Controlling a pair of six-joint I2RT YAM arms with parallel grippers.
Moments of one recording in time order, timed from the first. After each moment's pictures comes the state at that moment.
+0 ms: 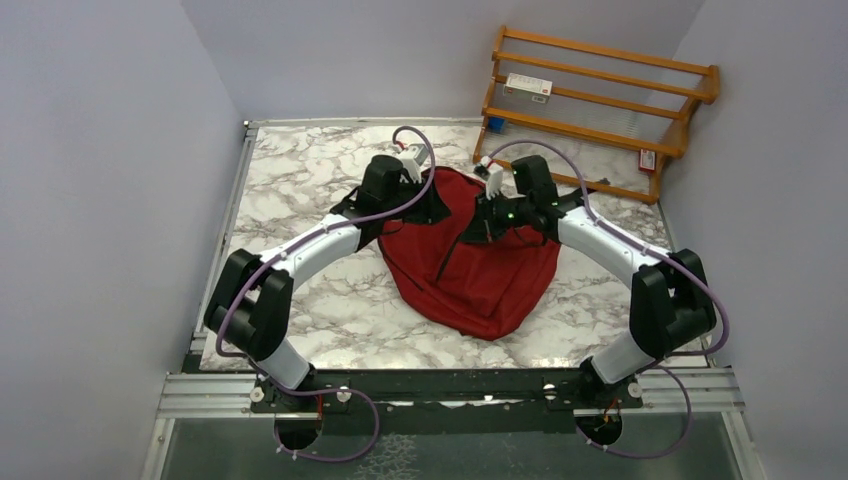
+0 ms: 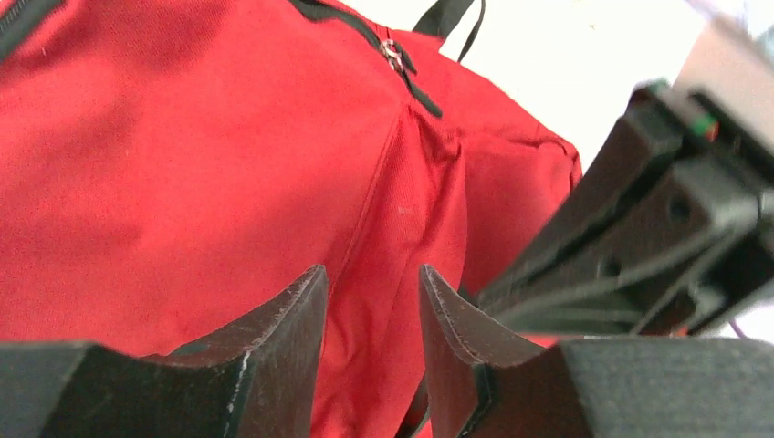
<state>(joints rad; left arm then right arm) -0.54 1.58 1.06 0.04 0.36 -0.46 0.41 1.57 1.09 -0.28 -0.68 0.09</state>
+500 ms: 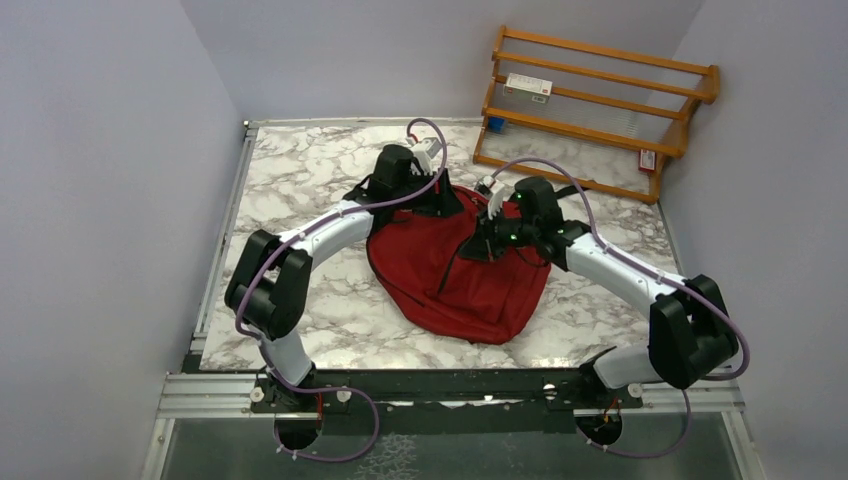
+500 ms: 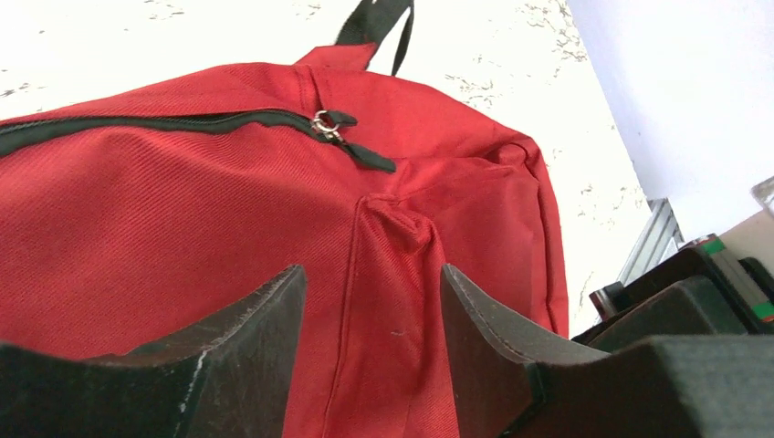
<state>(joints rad) -0.53 1.72 1.19 0.06 0.45 -0.47 0.50 1.42 0.91 -0.14 -0.66 0.11</state>
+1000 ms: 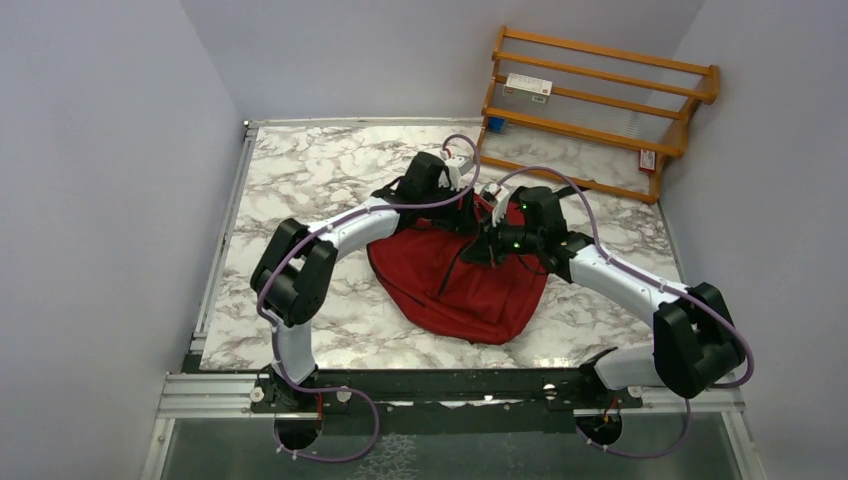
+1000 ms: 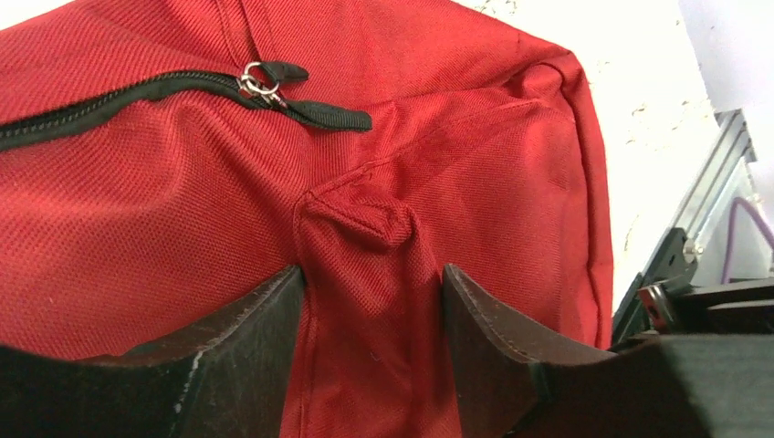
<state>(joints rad) -0.63 1.86 1.32 -0.10 0.46 -0.36 0.50 1.36 0.78 0.00 -0.64 0.12</state>
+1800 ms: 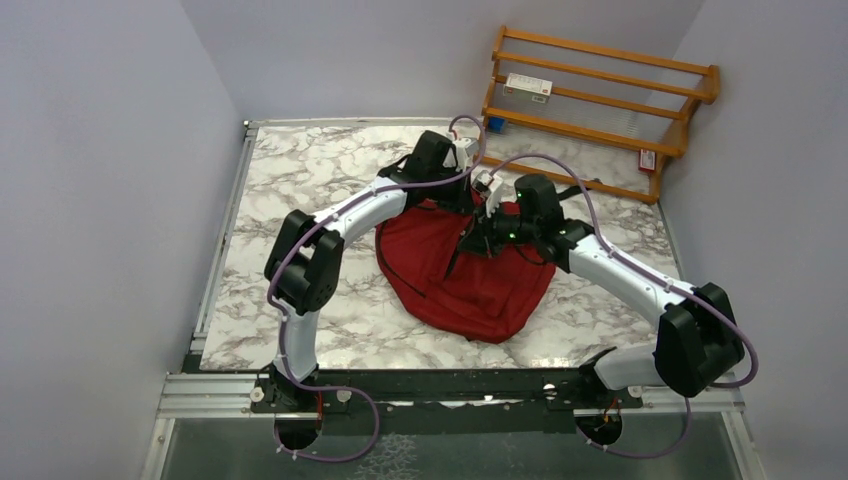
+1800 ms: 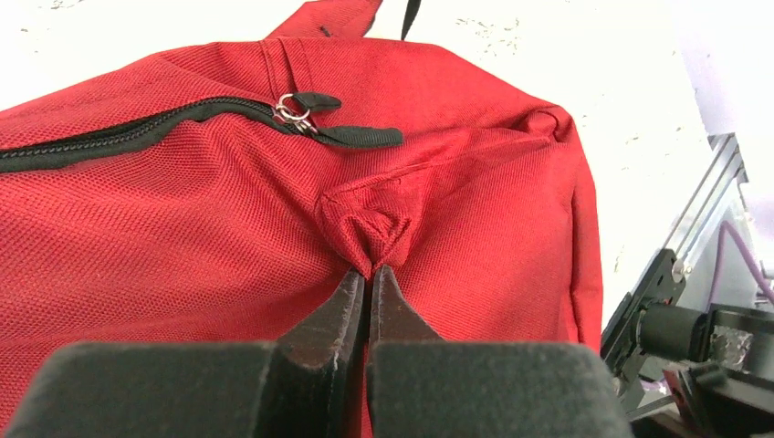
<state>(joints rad) -0.62 1.97 1.58 -0.30 0.43 -0.32 0.53 1.36 0.91 -0.12 -0.59 0.05</state>
